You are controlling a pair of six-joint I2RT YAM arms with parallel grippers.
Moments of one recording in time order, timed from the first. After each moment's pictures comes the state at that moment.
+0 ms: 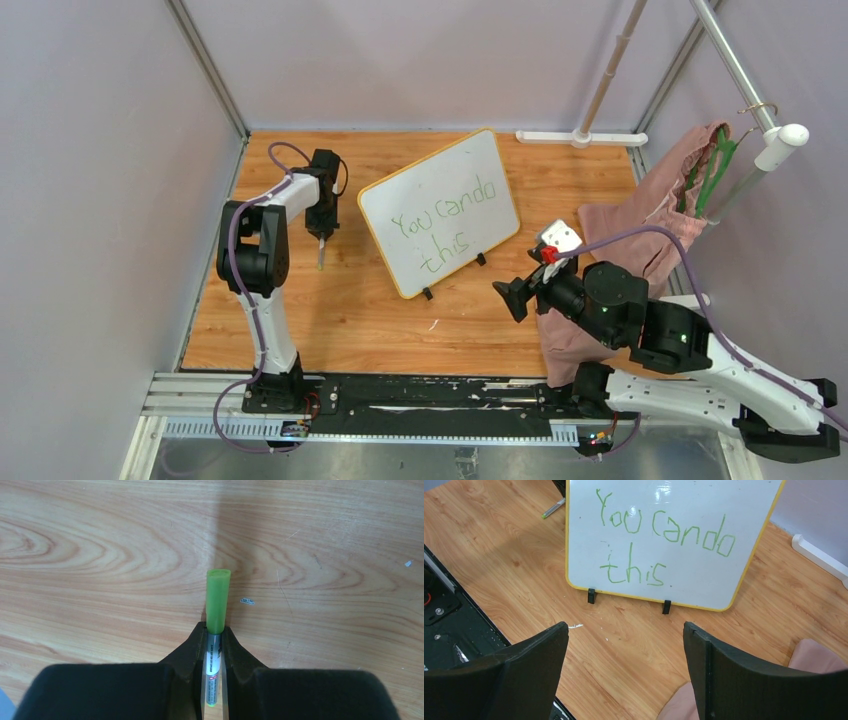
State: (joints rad) left arm -0.12 1.99 1.40 -0.70 -0.23 -0.17; right arm 1.18 0.62 0.97 -0.62 0.45 0.02
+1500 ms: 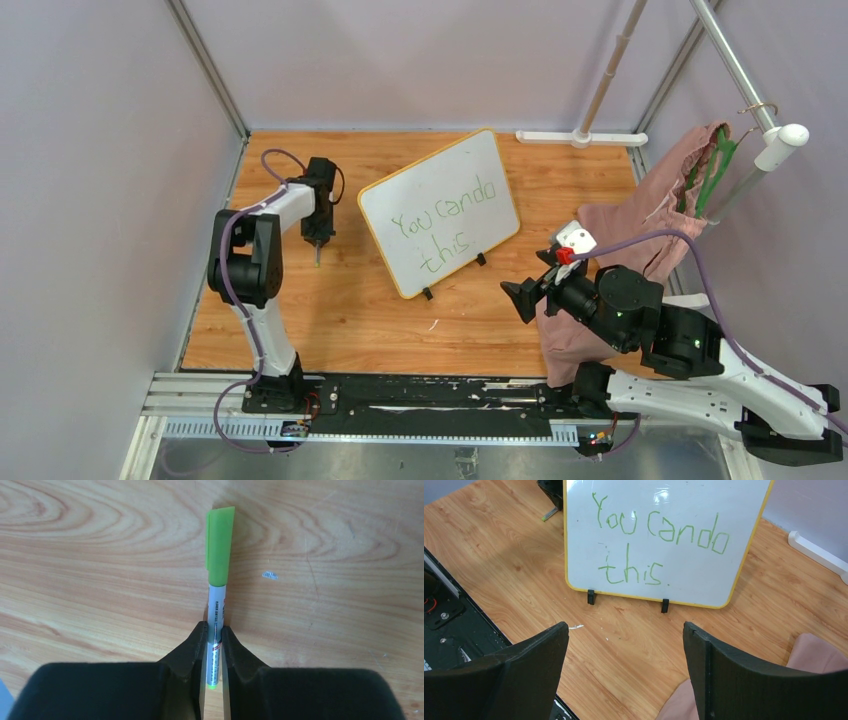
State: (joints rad) left arm -0.11 1.89 1.26 -0.64 -0.26 -0.18; right arm 1.18 0.57 0.97 -0.65 0.47 0.04
